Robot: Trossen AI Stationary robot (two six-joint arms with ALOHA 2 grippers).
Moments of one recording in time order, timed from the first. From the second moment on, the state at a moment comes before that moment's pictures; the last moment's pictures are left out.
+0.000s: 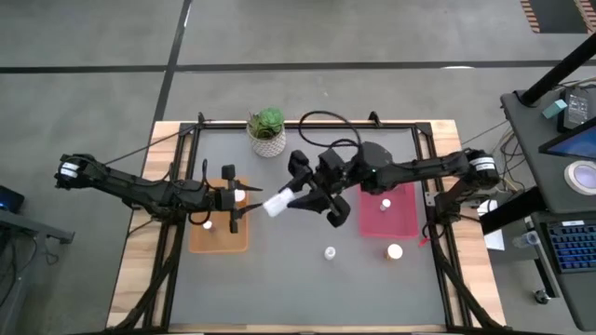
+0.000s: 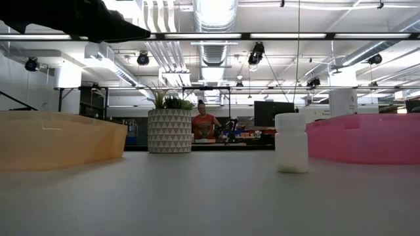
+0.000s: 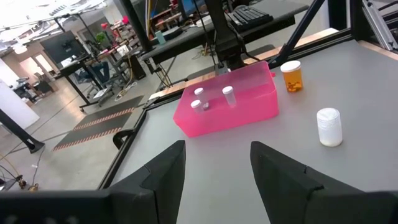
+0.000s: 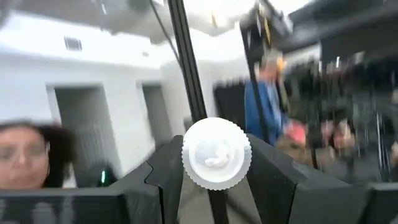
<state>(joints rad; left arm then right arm) -0.20 0.82 0.42 0.28 -0.36 0.34 0.03 1.66 1.36 0.78 -0.48 0.40</state>
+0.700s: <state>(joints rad) -0.20 0.82 0.42 0.28 -0.36 0.34 0.04 1.68 1.36 1.16 -0.15 0.58</state>
